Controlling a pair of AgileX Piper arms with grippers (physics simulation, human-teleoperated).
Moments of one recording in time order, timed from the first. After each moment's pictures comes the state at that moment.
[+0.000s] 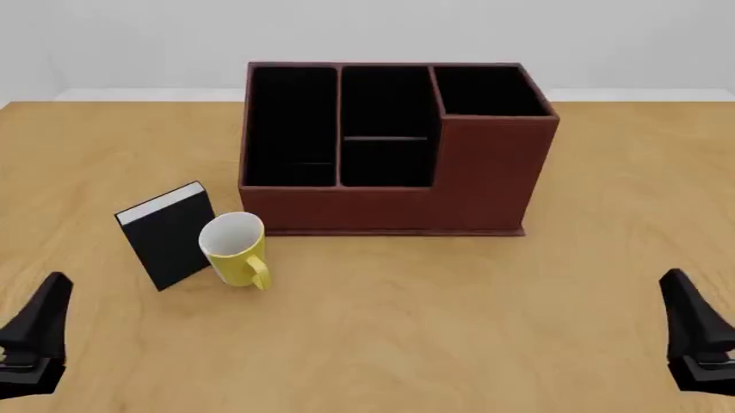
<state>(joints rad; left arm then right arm) 0.00 0.00 0.00 0.00 0.00 0.01 0.03 0.00 -0.03 0.00</state>
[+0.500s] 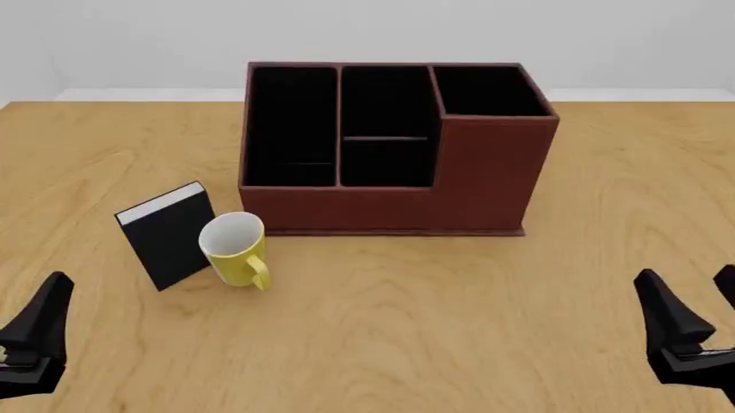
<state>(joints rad) 0.00 0.00 0.00 0.00 0.00 0.06 0.17 0.00 -0.10 0.00</state>
